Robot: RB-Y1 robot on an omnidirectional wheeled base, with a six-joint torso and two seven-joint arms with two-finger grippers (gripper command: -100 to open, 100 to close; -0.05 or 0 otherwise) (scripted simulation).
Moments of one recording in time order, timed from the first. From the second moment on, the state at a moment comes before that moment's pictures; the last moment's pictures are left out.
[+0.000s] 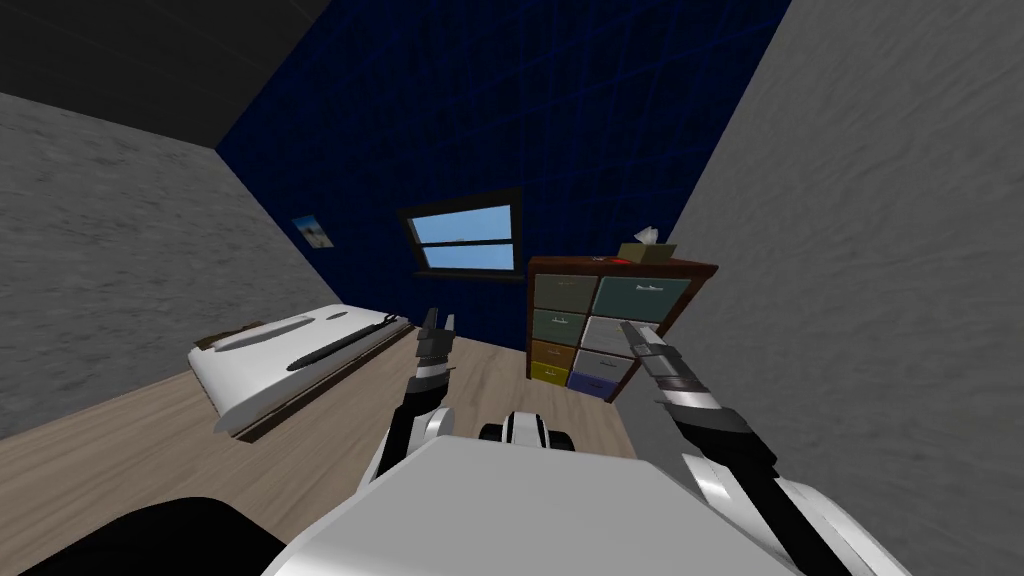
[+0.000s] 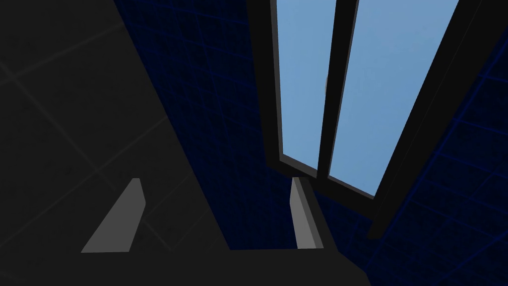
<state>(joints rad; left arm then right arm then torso) 0.54 0.00 -0.07 -2.31 0.10 -0.45 -0.02 0.60 -0.26 -0.23 -2.27 0.24 -0.36 0.42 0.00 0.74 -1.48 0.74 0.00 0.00</state>
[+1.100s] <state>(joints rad) 0.54 0.00 -0.07 -2.31 0.10 -0.45 -0.02 0.66 -0.34 -0.36 -2.30 0.53 -0.31 0.69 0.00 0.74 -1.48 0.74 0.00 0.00</state>
